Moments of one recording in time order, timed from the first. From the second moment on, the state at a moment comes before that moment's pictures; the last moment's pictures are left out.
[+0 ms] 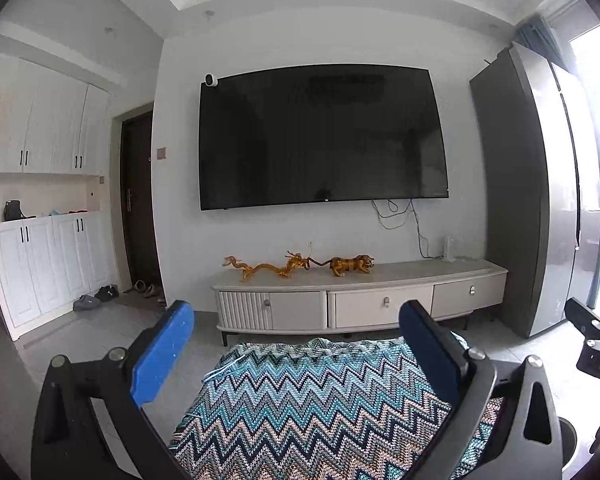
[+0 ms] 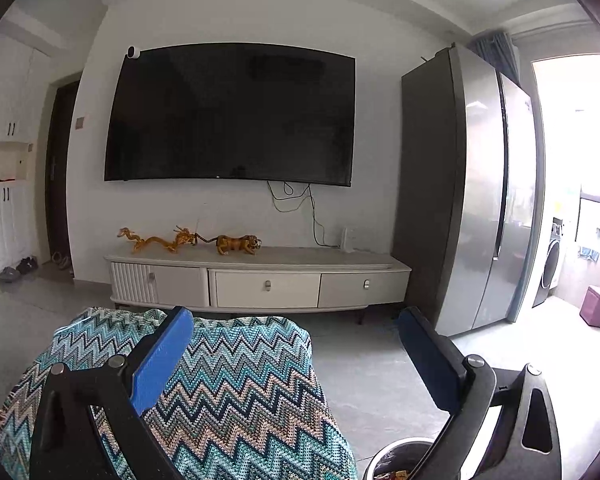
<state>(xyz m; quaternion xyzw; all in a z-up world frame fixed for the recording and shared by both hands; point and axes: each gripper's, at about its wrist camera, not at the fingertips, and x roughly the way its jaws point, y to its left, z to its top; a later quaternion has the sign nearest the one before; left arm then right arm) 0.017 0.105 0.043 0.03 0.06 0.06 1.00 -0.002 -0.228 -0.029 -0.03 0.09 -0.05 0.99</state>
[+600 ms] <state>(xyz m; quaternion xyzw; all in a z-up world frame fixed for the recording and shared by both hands) 0.020 0.106 0.041 0.02 0.07 0.05 1.00 -0.009 -0.236 -0.029 -0.02 0.08 -0.06 1.00</state>
